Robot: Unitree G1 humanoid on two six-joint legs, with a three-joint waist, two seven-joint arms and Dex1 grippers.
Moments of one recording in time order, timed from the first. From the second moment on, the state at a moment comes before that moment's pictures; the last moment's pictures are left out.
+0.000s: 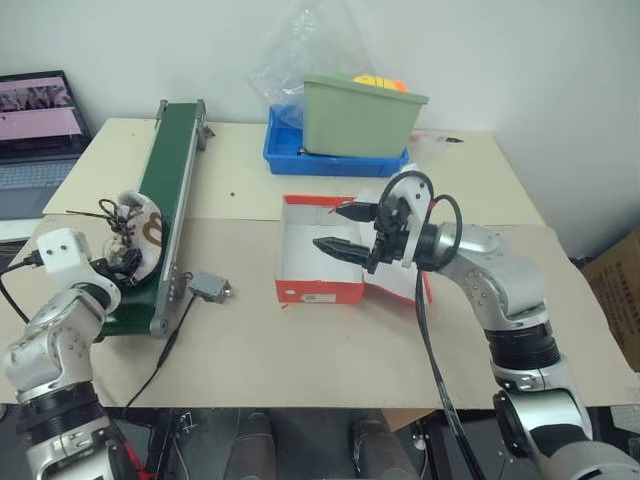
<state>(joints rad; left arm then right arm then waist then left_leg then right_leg) -0.30 0.53 0.57 0.00 -0.47 0.82 -0.20 -0.68 -0.42 0.10 -0.15 0.45 0.65 0.81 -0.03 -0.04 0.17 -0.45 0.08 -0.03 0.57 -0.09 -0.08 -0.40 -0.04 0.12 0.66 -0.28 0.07</state>
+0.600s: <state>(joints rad) -0.43 0.40 0.50 -0.26 -0.62 0.70 -0.25 -0.68 -0.42 0.10 -0.15 0.46 0.66 0.79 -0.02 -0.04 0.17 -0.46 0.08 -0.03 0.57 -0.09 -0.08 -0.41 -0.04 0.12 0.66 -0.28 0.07</state>
